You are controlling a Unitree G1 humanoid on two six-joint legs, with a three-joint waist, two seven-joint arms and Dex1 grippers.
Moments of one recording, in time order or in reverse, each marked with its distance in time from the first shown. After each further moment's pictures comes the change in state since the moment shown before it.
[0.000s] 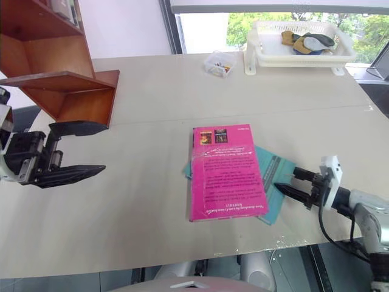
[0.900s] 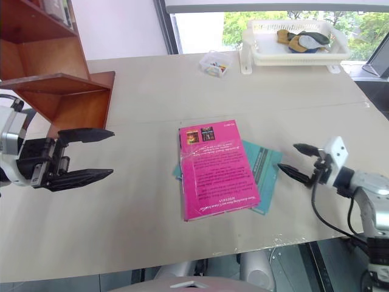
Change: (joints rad) left arm 0.045 -0.012 -0.034 -0.008 0.026 -0.019 0.034; right arm -0.108 -0.014 0.021 0.015 -0.188 -0.311 -0.072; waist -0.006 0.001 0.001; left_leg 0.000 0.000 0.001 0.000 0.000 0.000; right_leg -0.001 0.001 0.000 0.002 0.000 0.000
